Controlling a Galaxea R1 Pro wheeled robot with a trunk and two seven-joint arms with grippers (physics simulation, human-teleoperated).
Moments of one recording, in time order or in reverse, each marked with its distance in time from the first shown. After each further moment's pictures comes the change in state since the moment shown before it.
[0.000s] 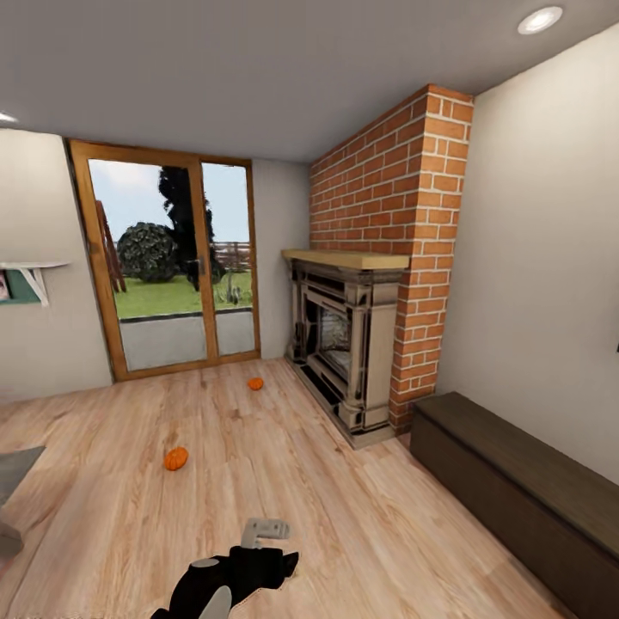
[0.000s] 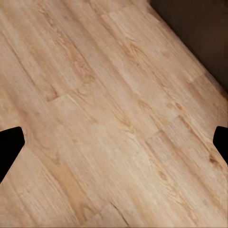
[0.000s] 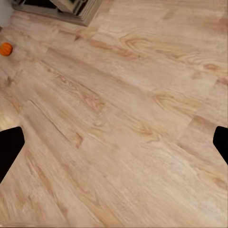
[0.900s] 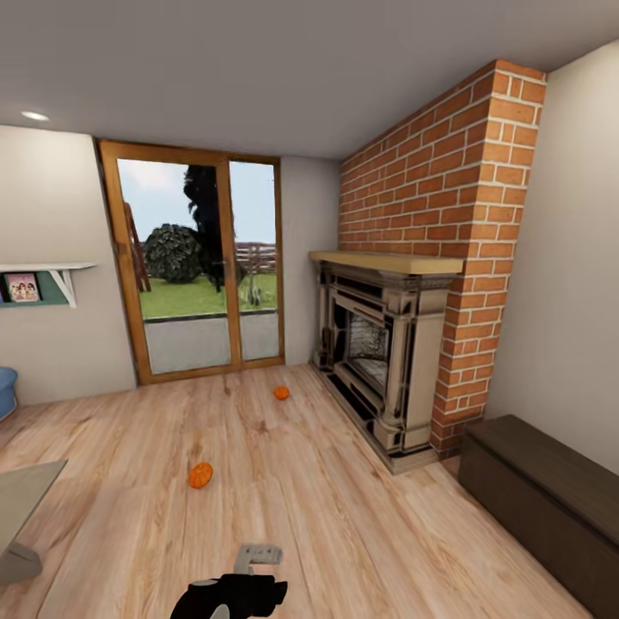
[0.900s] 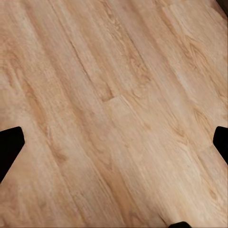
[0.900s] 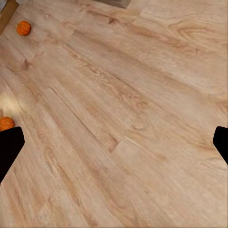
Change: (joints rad) left arm -0.003 -0.009 0.004 0.170 0.001 -0.038 0.012; right arm 0.000 -0.001 0.041 -0.002 0.000 0.003 0.000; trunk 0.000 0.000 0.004
